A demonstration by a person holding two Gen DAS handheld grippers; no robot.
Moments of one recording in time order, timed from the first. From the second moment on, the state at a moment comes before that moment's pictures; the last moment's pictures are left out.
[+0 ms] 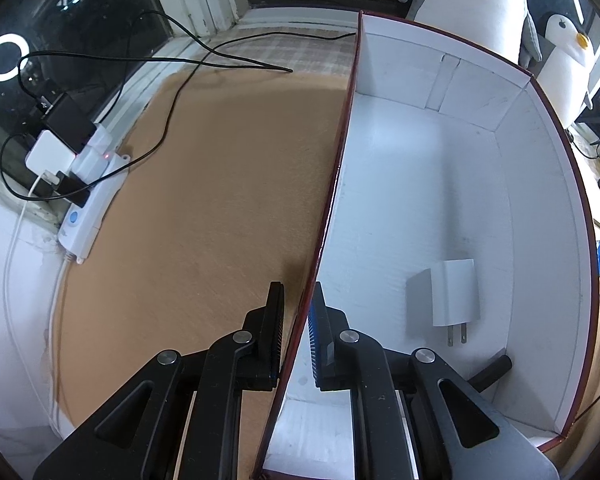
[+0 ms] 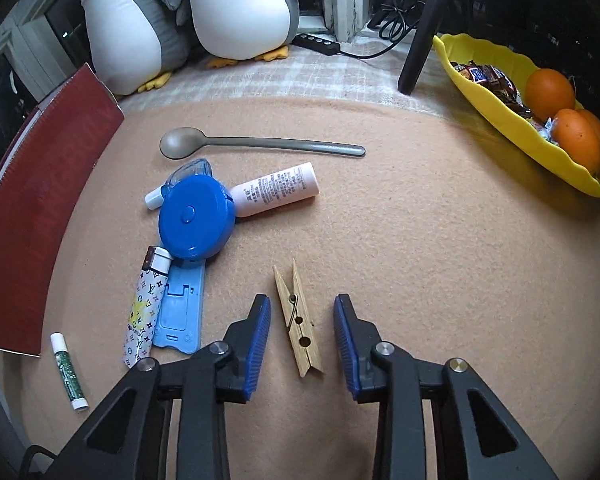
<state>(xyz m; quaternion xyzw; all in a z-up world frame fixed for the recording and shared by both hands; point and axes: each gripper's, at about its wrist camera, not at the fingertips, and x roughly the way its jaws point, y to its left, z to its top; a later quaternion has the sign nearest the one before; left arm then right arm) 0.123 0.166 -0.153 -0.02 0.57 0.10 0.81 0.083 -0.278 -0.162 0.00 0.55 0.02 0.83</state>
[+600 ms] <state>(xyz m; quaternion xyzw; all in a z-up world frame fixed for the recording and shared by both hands) 0.119 0.172 -0.153 -0.03 0.57 0.09 0.82 0.066 -0.273 -0.136 0.03 0.54 0.02 0.84</state>
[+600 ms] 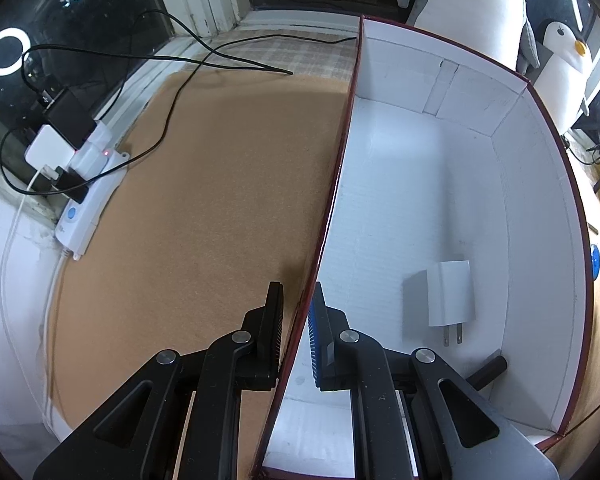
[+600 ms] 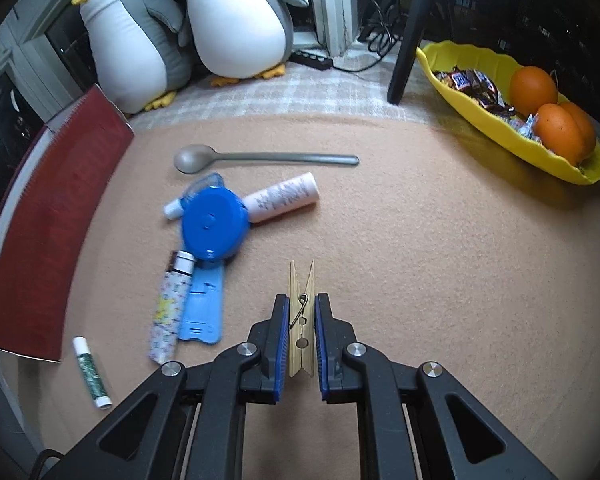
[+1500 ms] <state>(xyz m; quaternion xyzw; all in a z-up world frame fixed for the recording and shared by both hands) 0.088 0.184 -0.140 -0.08 0.53 0.04 0.85 0.041 -0.041 -0.057 -0.03 0.47 0.20 0.86</state>
